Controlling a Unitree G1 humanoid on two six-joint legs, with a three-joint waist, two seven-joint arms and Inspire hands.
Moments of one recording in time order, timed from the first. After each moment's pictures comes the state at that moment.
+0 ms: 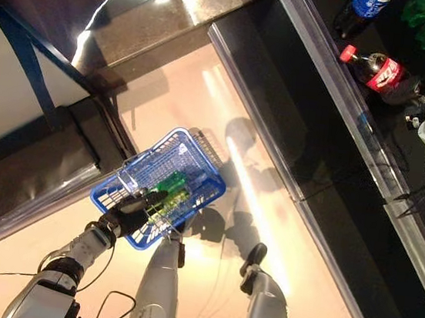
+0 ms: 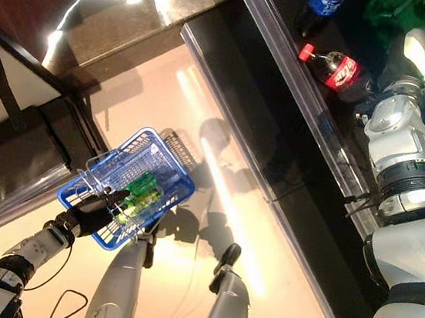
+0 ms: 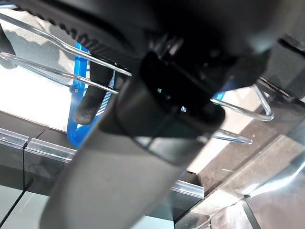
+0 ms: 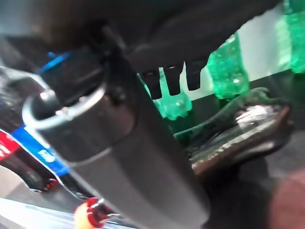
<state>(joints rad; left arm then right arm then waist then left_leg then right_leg) -0.41 0.53 -0.18 1.04 -1.21 0.19 -0.48 -1.29 -0.90 0.69 1.00 0.08 0.15 -0.19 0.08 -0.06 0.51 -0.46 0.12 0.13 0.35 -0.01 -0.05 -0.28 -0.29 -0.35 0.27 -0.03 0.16</state>
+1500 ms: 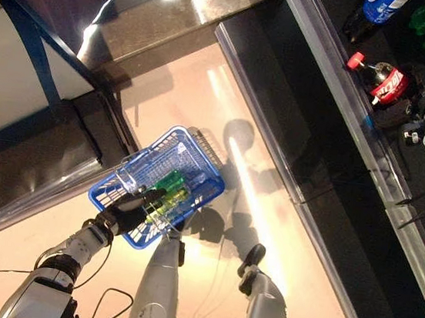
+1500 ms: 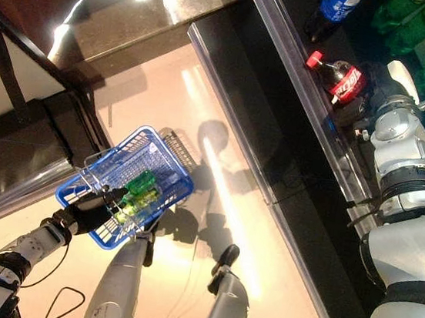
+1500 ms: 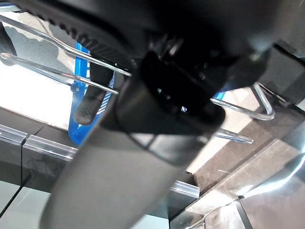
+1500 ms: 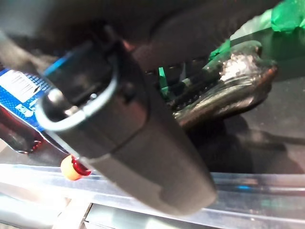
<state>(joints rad) -0.43 0.53 -0.18 1.04 -1.21 0.21 -0.49 -1.29 -0.88 0.68 1.13 0.10 0.07 0.00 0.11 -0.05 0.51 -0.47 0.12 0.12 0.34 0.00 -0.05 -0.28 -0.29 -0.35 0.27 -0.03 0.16</state>
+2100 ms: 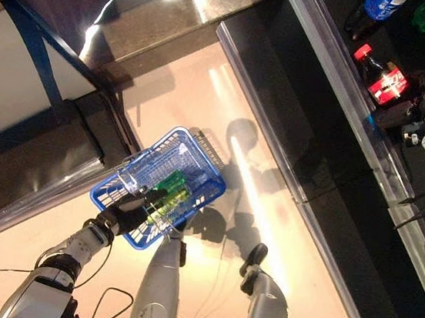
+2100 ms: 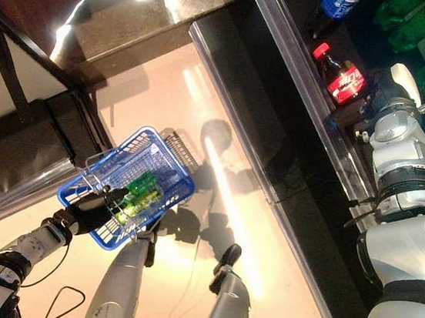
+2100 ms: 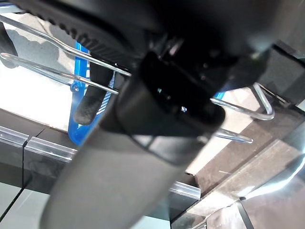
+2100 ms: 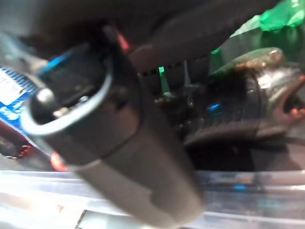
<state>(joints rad) -0.44 0.53 -0.19 1.05 -1.21 0.22 -0.50 -1.29 -0.86 0.65 1.17 0.08 0.09 -0.04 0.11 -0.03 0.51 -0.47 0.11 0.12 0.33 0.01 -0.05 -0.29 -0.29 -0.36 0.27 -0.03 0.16</state>
